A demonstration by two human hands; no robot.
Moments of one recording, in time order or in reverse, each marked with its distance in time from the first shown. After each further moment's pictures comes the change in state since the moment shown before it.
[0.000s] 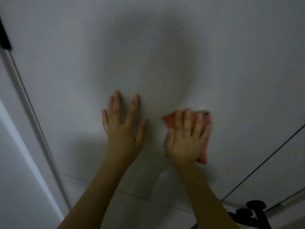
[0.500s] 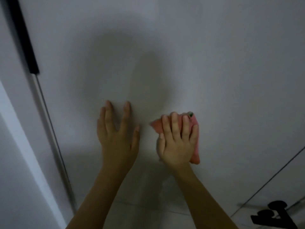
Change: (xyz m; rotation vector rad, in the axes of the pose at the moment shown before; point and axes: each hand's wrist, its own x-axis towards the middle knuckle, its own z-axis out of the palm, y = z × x) left_hand 0.027 -0.081 -0.038 0.064 0.037 0.030; right_hand 0.013 -0.092 0.017 0.016 -0.048 -0.052
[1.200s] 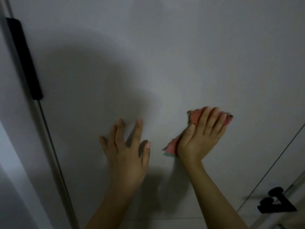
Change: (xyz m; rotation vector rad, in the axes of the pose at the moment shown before) left_hand 0.008 -0.031 0.005 0.042 -0.008 0.146; right_hand 0.037 0.003 0.007 0.000 0.247 0.417
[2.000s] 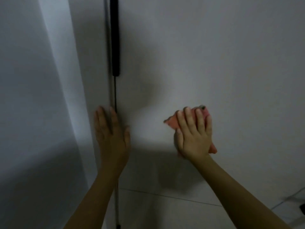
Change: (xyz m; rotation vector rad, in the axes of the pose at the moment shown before) left_hand -0.018 -0.158 -0.045 -0.007 0.092 -0.166; right_hand -0.068 -0.099 0.012 -0.019 -0.262 -0.583
